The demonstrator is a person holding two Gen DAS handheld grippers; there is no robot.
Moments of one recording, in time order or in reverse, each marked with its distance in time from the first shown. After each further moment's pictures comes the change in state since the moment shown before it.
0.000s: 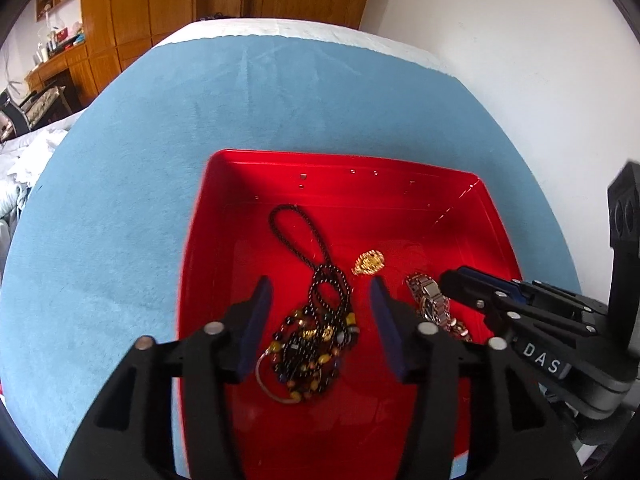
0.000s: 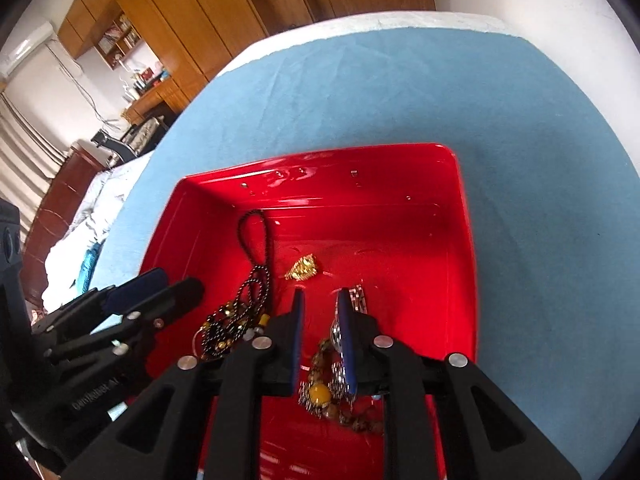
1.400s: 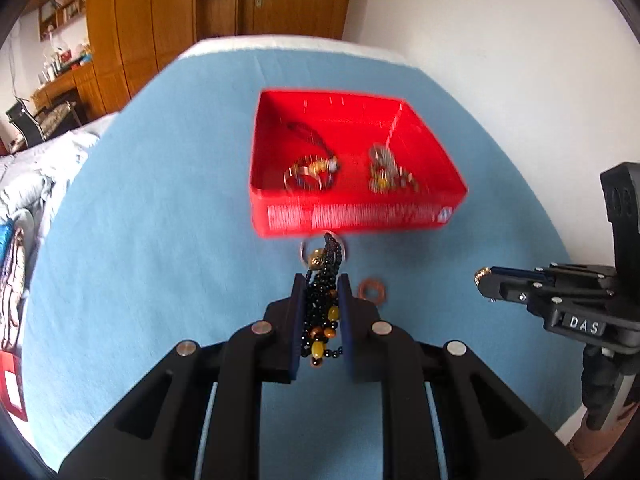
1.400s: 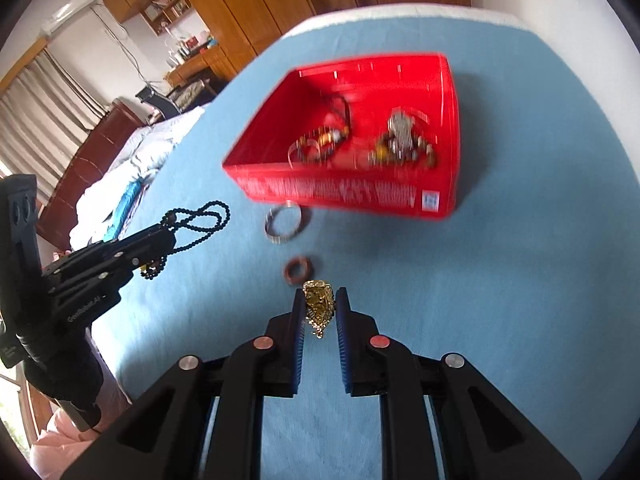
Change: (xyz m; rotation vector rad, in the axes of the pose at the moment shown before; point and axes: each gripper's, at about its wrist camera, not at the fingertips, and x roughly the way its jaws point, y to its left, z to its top) left arm -0.160 0.006 -0.170 0.079 -0.079 0.004; right arm -0.127 0.039 -0.170 -0.116 0.063 0.080
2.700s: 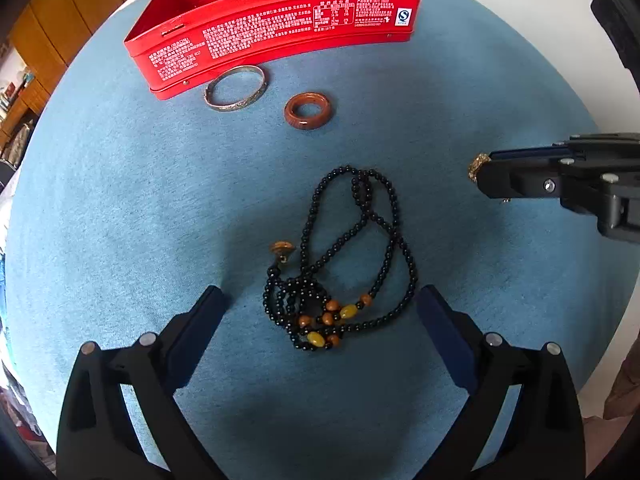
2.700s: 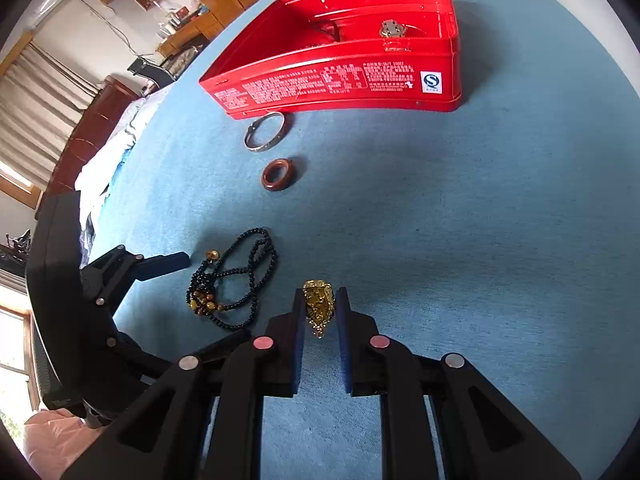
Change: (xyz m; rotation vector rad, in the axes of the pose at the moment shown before) left arm 0.100 -0.053 -0.105 0.243 0.356 0.002; right arm 0.049 -0.015 -0.058 0.036 0.165 0.026
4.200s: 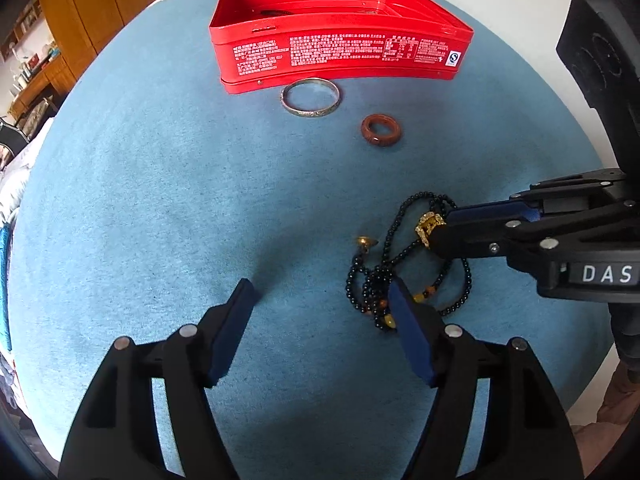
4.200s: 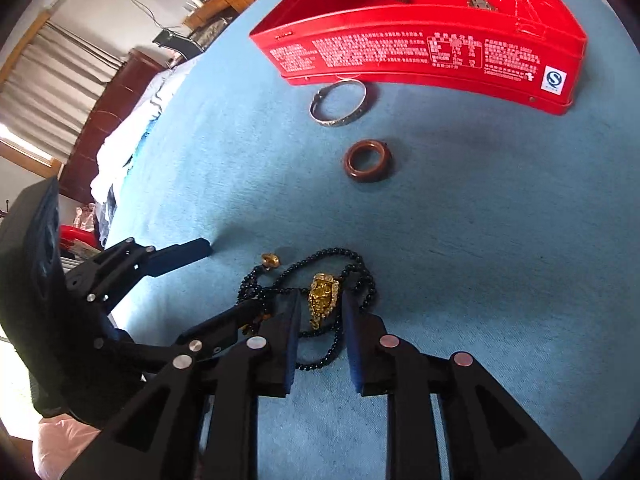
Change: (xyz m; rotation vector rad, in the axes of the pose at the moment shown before) left arm -0.014 0.038 -0.003 -0.110 -0.083 0.003; right arm 0.039 0.039 0.016 -0.065 0.097 0.092
